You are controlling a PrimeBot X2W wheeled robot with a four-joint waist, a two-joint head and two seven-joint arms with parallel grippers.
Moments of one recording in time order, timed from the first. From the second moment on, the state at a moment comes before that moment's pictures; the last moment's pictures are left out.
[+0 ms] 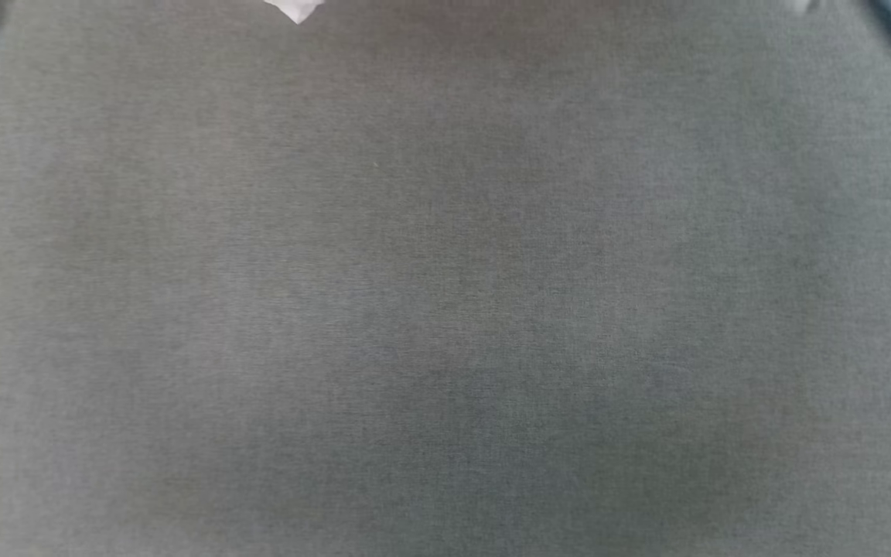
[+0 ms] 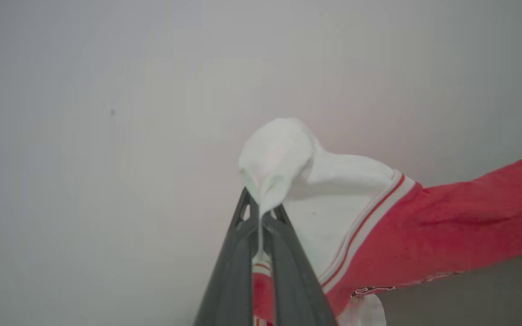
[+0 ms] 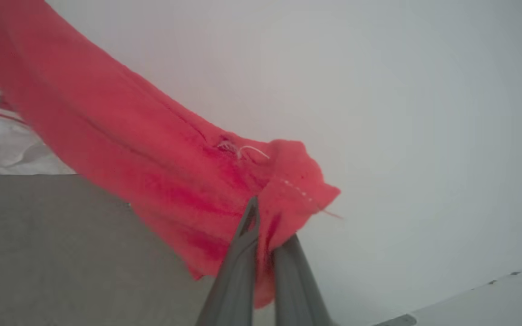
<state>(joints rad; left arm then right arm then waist) -1.54 0.43 -0.58 0.93 -0.50 -0.11 -0.10 -1.46 -0.35 0.76 0.99 0.43 0.13 -0.10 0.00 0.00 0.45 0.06</state>
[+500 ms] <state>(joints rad) -1.05 0.54 -0.68 0.63 -0.75 -0.12 0.35 -1.11 -0.59 0.96 0.62 0.80 0.13 0.13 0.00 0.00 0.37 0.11</state>
